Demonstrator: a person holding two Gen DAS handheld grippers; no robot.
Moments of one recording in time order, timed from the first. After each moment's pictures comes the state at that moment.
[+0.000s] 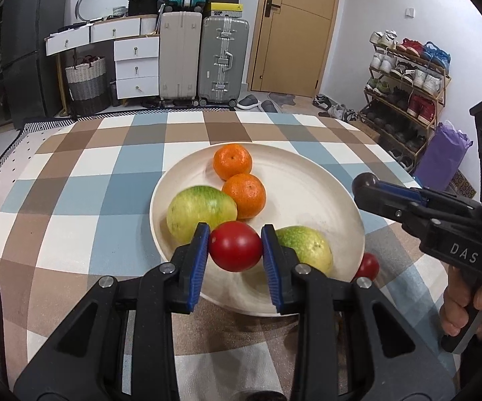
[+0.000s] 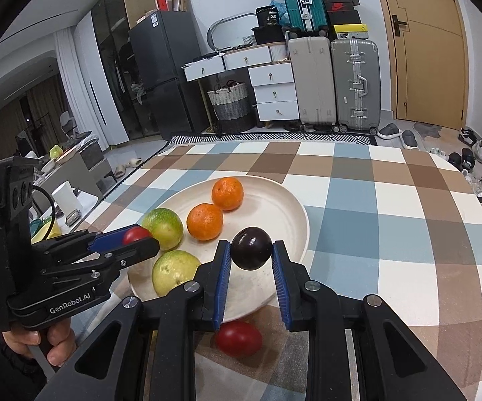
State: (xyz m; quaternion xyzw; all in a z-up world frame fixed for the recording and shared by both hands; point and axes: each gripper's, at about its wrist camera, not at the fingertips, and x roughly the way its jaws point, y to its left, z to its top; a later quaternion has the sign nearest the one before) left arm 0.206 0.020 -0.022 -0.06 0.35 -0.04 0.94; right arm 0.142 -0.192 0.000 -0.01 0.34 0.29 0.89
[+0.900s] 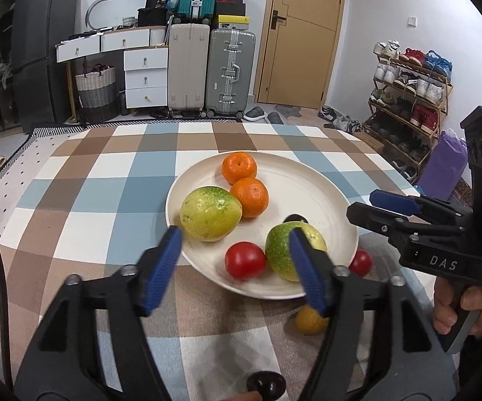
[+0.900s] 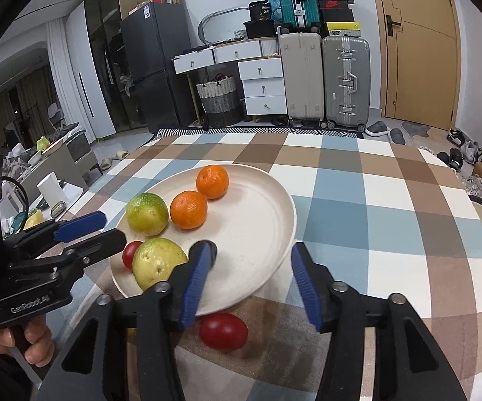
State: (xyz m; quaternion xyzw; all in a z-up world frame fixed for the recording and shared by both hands) left arm 0.177 0.020 -0.011 -0.06 0.31 -0.02 0.95; right arm 0.141 -0.195 -0.009 -0.03 0.35 0.26 0.90
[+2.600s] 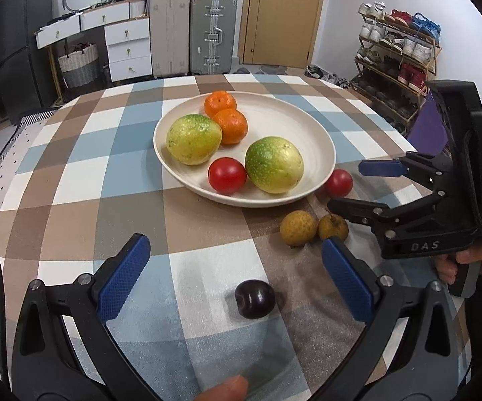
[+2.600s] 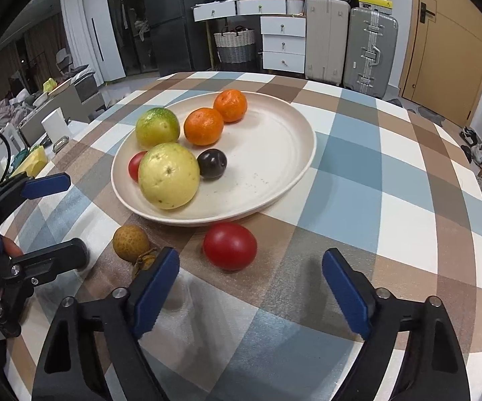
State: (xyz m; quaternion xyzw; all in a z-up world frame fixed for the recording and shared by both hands) left arm 0.134 0.006 -0.029 -0.03 0.40 -0.06 0.91; right arm 0.116 -0.186 -0.041 -0.12 0.43 0.28 0.85
